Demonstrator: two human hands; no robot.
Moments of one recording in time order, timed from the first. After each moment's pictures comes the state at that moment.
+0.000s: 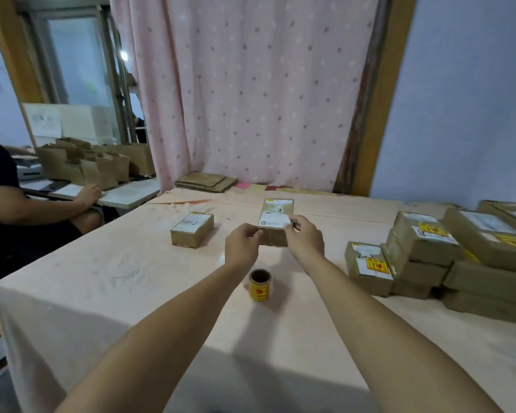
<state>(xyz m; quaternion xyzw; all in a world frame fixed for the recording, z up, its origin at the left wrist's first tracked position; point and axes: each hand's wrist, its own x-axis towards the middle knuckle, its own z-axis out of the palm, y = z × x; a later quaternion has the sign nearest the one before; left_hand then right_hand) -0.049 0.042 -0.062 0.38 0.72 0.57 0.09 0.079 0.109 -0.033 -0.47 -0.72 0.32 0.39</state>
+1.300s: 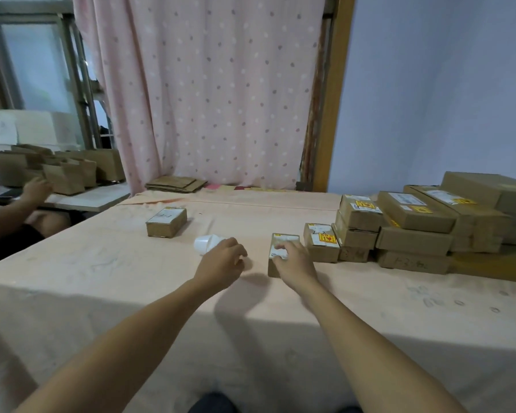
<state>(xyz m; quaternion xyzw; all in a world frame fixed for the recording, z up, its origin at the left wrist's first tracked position) -0.003 -0.046 -0.102 0.66 0.69 0.29 -0.09 0.184 0.042 -0.105 -0.45 -0.80 0.21 0.34</state>
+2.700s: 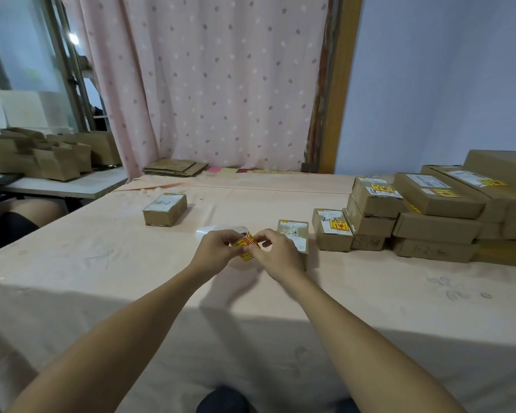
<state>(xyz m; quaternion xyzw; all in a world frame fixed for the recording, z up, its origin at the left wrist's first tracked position) -0.029 -0.033 -0.105 0.56 0.63 0.51 0.20 0.132 0.039 -0.114 -0.39 -0.79 0.28 0.38</state>
